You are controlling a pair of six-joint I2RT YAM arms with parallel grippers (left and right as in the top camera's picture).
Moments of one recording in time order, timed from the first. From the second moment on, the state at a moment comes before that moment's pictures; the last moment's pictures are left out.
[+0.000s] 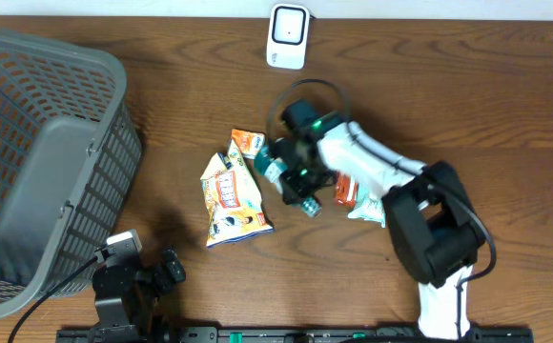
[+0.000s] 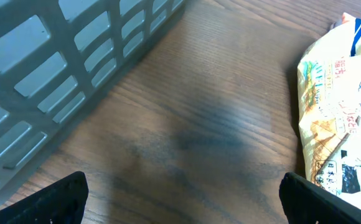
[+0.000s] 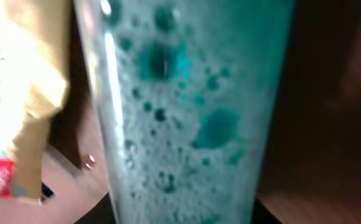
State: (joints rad) left arm 0.10 0.01 0.26 -0.94 -0.06 -0.22; right arm 0.62 2.09 1.45 -0.90 -0.25 -0.12
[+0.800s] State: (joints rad) left arm 0.10 0.01 0.26 -0.94 -0.06 -0.22; right arm 0.77 2.01 1.33 -0.89 -0.08 0.06
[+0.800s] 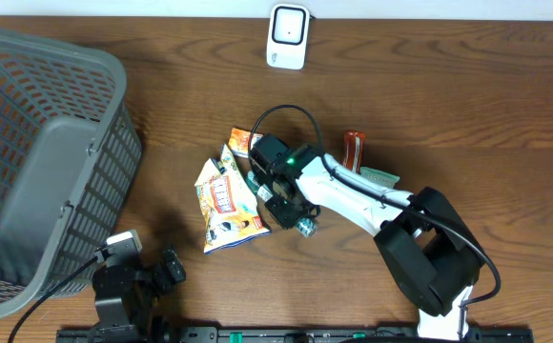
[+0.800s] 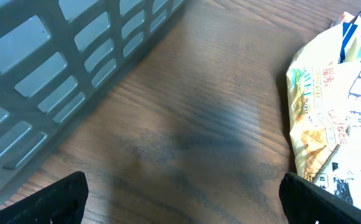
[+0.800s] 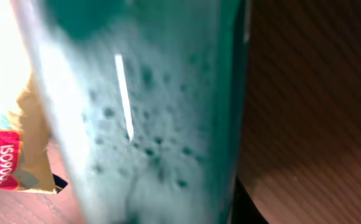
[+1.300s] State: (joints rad) left arm 0.10 0.01 0.26 -0.94 -0.06 -0.22; right arm 0.52 2.08 1.32 -0.85 -0.68 0.02
